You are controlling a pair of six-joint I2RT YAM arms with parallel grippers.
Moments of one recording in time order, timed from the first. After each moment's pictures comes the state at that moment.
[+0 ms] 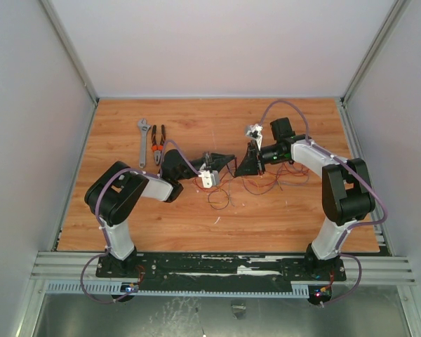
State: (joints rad) left arm -0.59 1.81 0.69 1.28 0.78 0.78; right arm 0.27 1.77 1.17 -0.51 -1.34 -0.65
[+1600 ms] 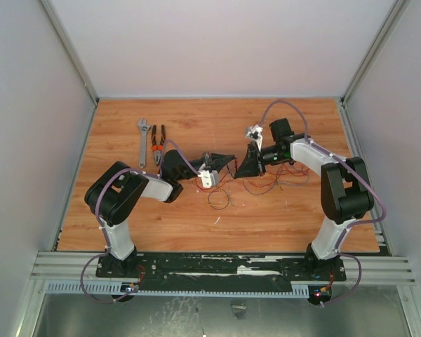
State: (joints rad) left arm -0.59 1.81 0.69 1.30 0.78 0.76; right arm 0.28 1.78 1.19 -0.59 -1.36 -0.72
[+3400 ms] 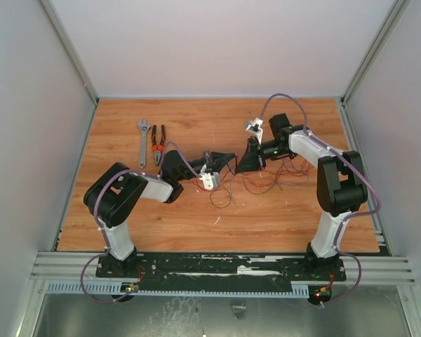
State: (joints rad) left arm -0.61 1.80 0.69 1.30 0.76 0.83; right arm 0.26 1.87 1.34 -0.81 -1.41 -0.83
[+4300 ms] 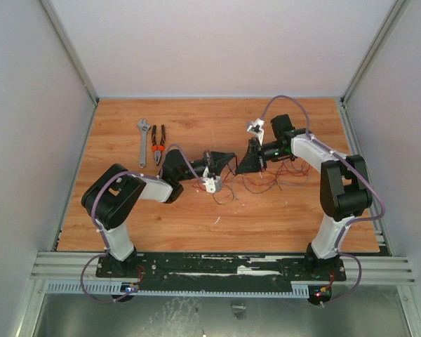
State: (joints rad) left arm -0.61 1.77 0.69 1.22 0.74 0.99; right arm 0.26 1.81 1.26 -0.67 -1.40 -0.68
